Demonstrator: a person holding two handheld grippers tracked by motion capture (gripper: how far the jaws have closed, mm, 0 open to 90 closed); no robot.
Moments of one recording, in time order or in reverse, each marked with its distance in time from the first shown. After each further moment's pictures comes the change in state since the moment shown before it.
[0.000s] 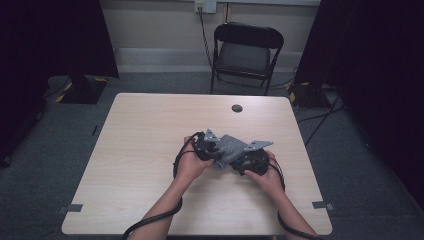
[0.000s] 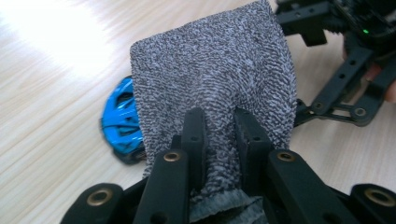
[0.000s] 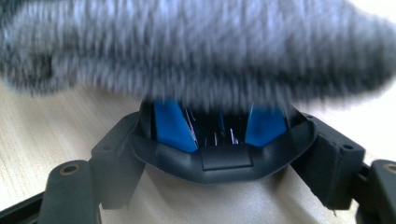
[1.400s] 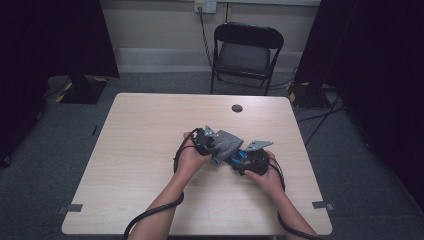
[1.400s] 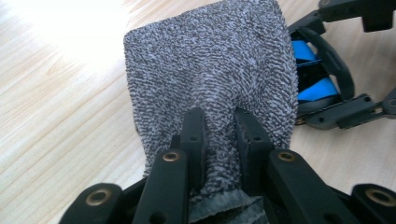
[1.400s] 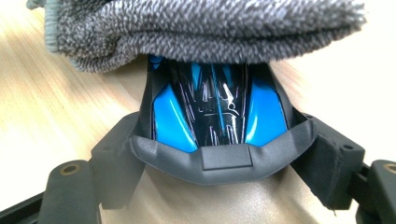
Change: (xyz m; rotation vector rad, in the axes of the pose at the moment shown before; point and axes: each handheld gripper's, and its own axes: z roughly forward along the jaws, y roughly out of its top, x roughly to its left) left arm 0.026 -0.001 0.011 0.050 0.060 -0.036; right arm 0.000 0.000 0.000 0.000 0.000 0.000
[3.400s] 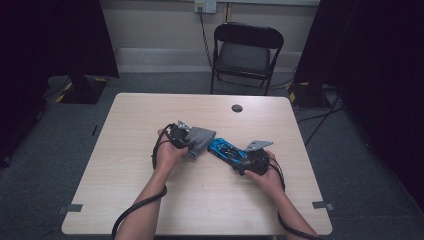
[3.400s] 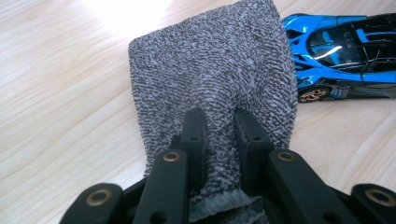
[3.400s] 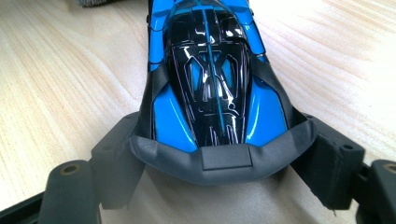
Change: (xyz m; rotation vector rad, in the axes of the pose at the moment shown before) left arm 0.063 -0.039 -0.029 0.025 0.121 -0.162; right arm 0.000 0.000 0.000 0.000 0.000 0.000
